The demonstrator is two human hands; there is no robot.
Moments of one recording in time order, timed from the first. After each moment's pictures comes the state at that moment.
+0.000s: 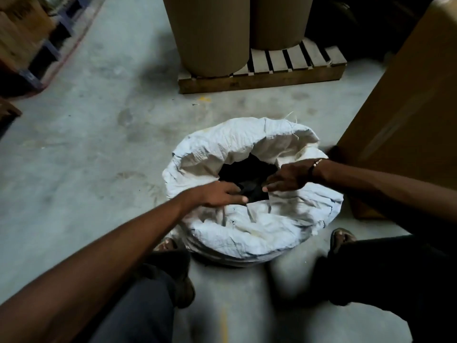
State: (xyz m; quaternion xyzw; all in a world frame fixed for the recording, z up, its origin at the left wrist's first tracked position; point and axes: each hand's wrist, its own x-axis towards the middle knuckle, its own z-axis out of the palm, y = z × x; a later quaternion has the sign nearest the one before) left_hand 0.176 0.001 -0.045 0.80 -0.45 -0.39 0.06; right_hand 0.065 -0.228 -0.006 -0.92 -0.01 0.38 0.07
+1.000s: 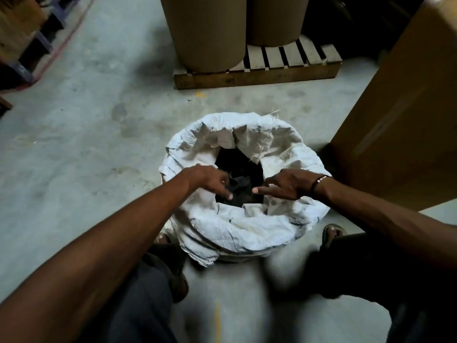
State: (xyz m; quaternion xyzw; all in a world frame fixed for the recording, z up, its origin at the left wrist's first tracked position) left_hand 0.195 -0.027 -0.039 0.83 -0.41 -0.36 -0.12; right_hand 0.028 -0.222 -0.039 -0.96 0.04 0.26 0.11
